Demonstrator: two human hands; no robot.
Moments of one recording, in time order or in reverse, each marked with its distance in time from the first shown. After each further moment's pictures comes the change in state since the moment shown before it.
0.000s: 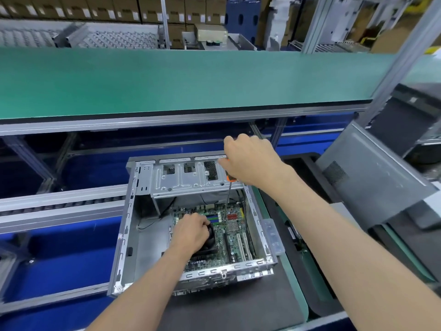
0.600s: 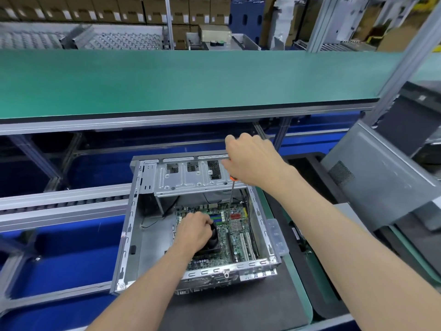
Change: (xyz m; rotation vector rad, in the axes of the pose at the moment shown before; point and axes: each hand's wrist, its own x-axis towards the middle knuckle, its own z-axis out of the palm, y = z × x) left_hand -0.002 0.001 -0.002 -0.028 0.006 -0.013; right_hand 0.000 -0.003 0.005 0.004 0.042 -0.020
